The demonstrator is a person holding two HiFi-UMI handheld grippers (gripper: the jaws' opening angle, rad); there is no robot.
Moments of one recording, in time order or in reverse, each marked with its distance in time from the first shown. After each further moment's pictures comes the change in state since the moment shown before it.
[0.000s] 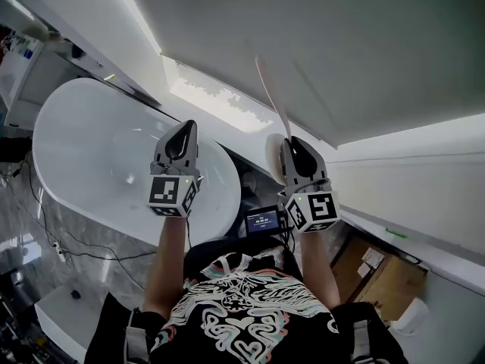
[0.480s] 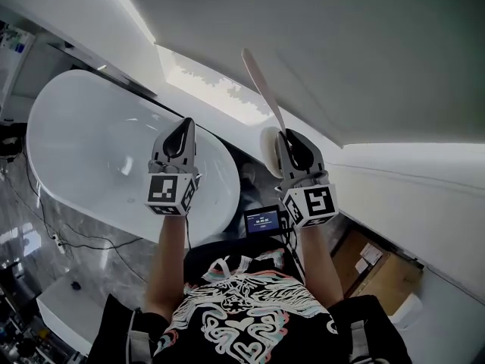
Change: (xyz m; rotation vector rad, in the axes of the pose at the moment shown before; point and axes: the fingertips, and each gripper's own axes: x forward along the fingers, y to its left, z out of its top) left arm 0.029 0.017 -0.041 -0.031 0.073 0.024; right arm 0.045 -0.005 -0.026 -0.031 0.058 0.061
